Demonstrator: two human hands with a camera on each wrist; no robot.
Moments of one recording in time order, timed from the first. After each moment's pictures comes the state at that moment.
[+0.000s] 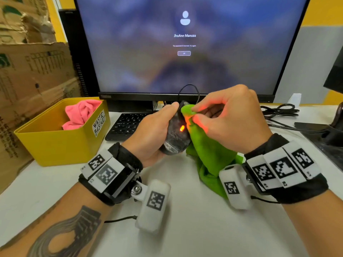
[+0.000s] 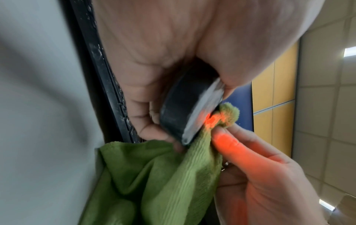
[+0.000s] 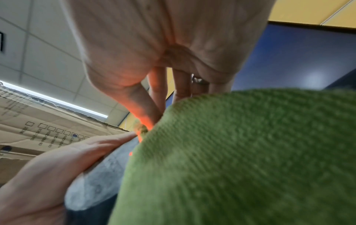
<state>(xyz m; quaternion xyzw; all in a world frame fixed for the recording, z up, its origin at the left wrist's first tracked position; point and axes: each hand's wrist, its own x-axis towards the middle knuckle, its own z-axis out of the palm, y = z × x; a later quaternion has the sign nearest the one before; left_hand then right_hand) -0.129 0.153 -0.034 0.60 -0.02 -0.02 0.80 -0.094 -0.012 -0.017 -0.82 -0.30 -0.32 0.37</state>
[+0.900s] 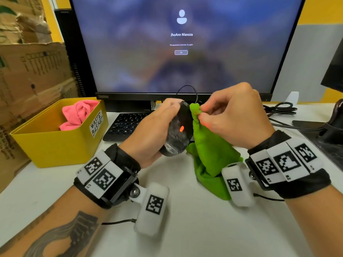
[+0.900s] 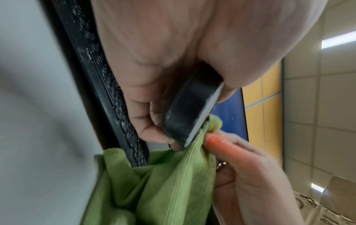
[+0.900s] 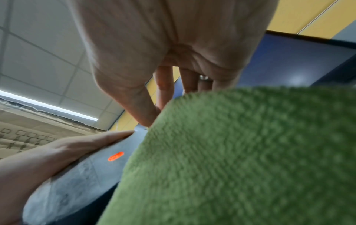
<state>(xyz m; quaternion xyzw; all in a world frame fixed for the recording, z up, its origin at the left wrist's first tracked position) -0.123 0.159 -0.043 0.67 -0.11 0.00 0.74 -0.088 -0.021 -0.016 -0.85 -0.24 -0.31 0.36</state>
